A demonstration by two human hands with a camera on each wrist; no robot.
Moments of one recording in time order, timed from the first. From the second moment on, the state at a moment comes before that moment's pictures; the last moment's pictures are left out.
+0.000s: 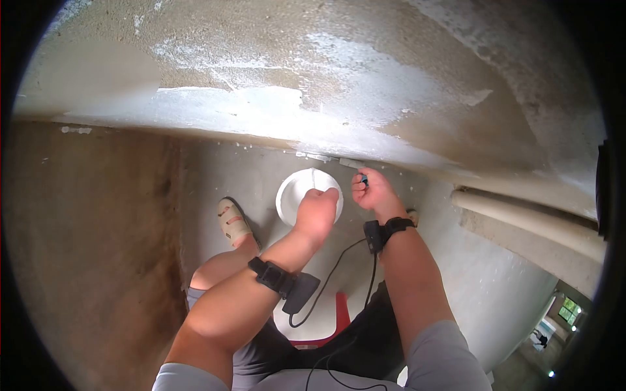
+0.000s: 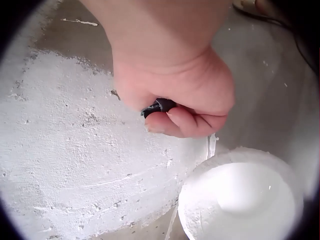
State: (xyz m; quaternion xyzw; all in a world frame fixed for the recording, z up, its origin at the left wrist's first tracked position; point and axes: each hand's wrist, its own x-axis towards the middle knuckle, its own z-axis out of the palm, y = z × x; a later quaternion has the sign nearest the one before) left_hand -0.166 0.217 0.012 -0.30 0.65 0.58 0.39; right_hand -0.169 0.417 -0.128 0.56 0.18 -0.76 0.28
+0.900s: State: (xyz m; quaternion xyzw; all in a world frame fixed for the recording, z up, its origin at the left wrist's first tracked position) left_hand -0.092 0.203 0.005 -0.33 0.62 0.62 0.35; right_hand -0.077 0.404 0.006 0.41 0.22 -0.85 0.25
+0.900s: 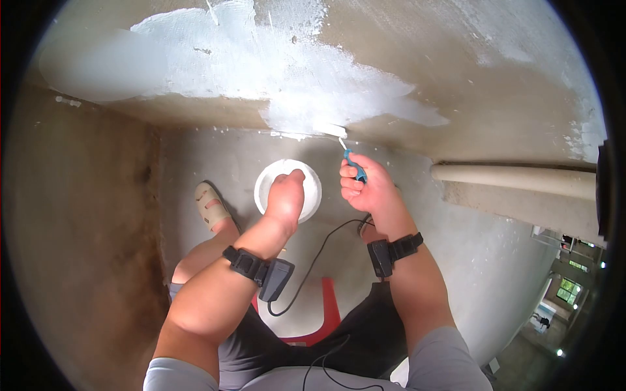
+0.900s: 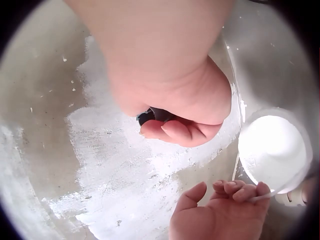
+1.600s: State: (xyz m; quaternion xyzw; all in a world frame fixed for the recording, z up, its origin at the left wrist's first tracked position) left_hand -0.068 0.196 0.011 -0.32 0.64 0.60 0.35; right_hand 0.029 0.402 0.067 0.07 -0.18 -0.95 0.23
